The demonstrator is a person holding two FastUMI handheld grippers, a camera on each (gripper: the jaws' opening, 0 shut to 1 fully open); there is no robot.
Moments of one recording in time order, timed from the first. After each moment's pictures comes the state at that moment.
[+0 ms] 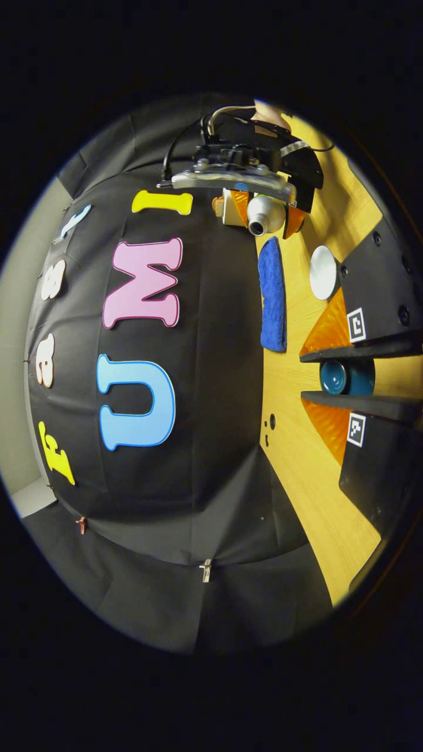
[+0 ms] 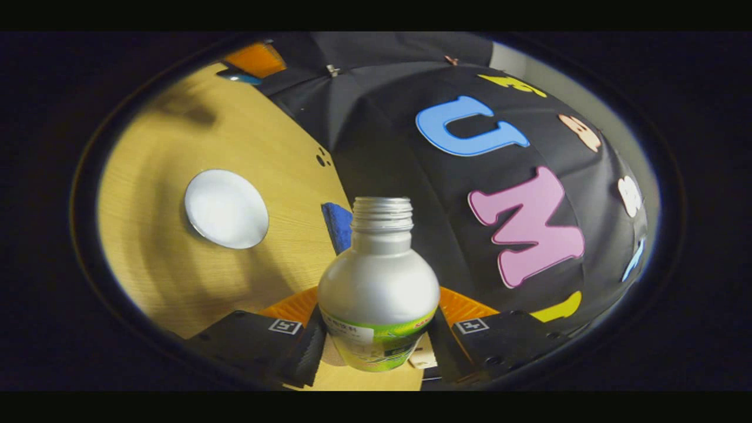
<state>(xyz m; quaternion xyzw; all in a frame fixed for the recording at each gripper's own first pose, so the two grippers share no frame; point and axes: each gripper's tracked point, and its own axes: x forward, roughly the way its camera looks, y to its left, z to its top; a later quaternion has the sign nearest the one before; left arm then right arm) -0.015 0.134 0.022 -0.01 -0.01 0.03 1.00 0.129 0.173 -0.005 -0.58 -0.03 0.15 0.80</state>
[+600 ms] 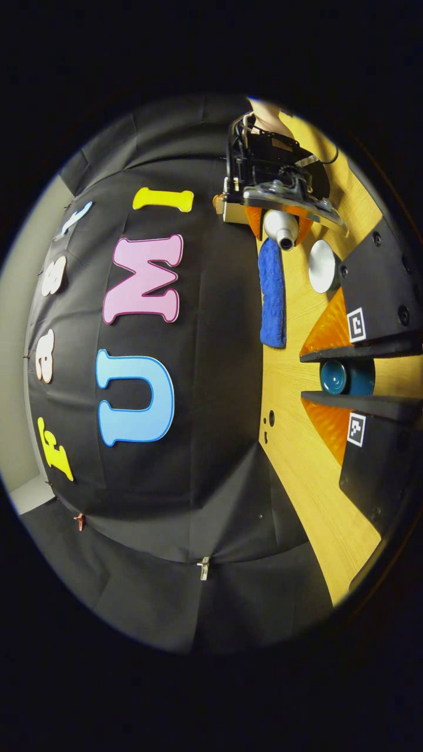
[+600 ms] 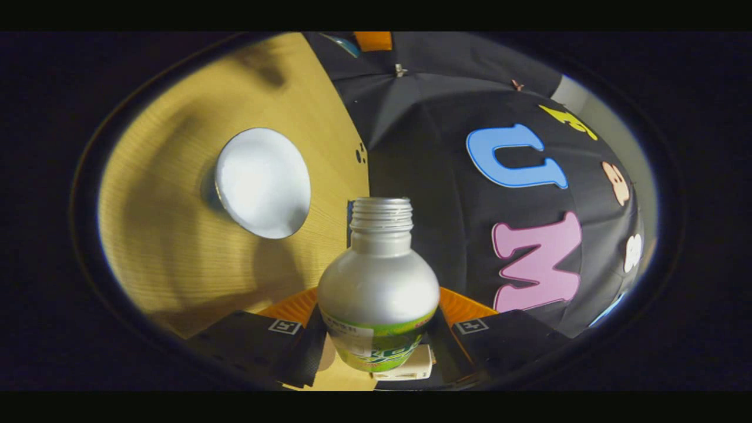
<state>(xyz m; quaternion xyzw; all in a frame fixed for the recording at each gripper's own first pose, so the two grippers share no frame) -0.014 0.142 0.016 -0.02 0.00 0.03 1.00 0.140 0.192 -0.031 -0.68 -0.05 0.18 0.71</state>
